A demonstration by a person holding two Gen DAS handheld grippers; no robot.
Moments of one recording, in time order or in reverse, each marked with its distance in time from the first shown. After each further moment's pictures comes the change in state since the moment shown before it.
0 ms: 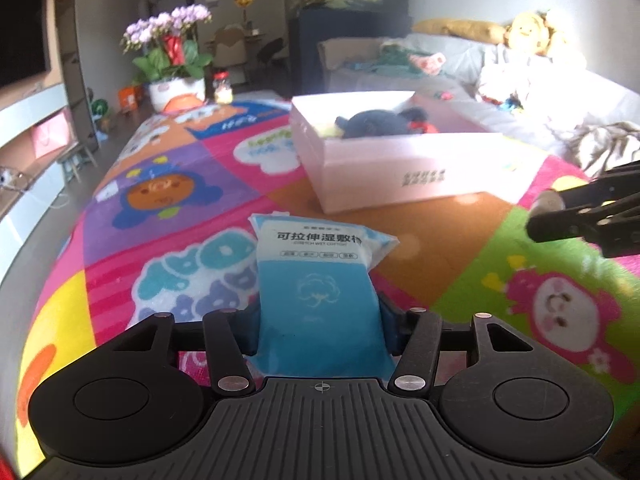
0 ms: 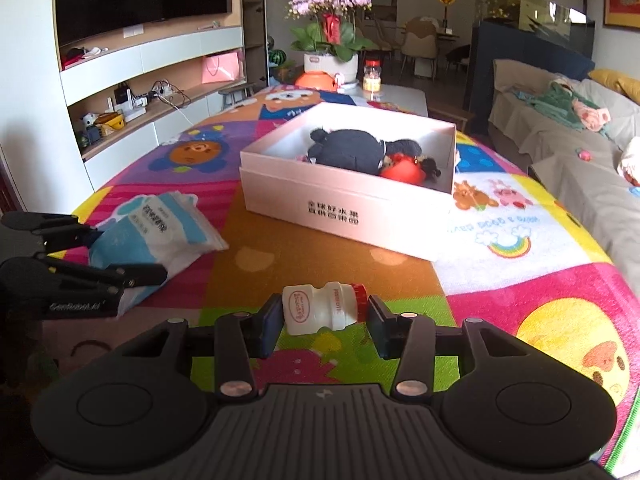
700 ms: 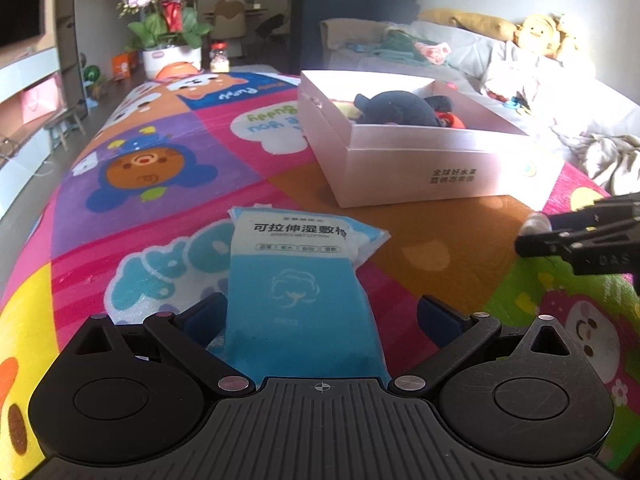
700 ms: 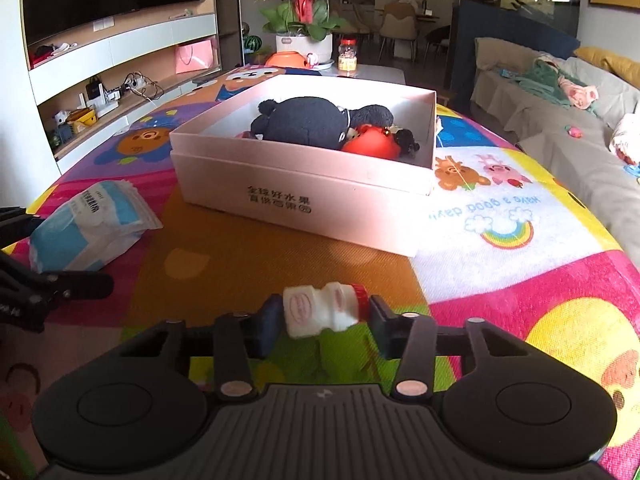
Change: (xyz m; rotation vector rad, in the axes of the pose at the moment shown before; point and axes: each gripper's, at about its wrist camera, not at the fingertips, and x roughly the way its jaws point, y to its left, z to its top) left arm 0.049 0.023 0.008 -0.078 0.083 -0.043; right arm 0.062 -0.030 0.001 0.050 0.060 -0.045
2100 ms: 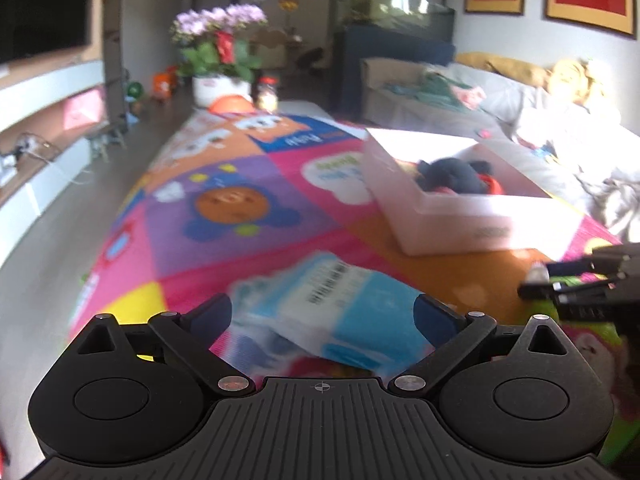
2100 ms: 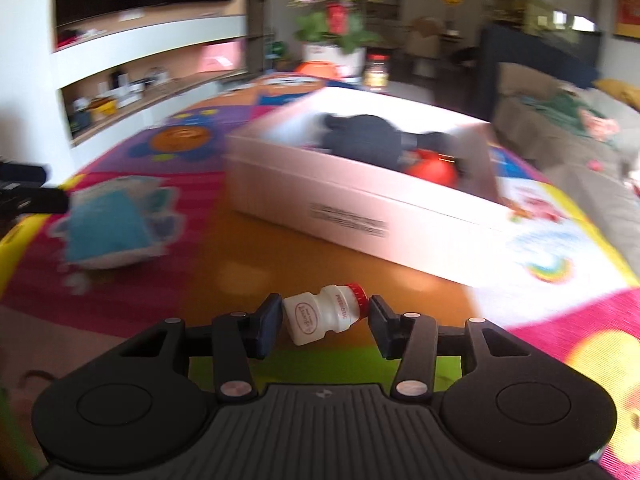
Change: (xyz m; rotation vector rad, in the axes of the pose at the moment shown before) left arm -0.063 0.040 0.007 -0.064 -0.092 0.064; right arm 0.009 0.039 0.007 -0.075 -0.043 -0.012
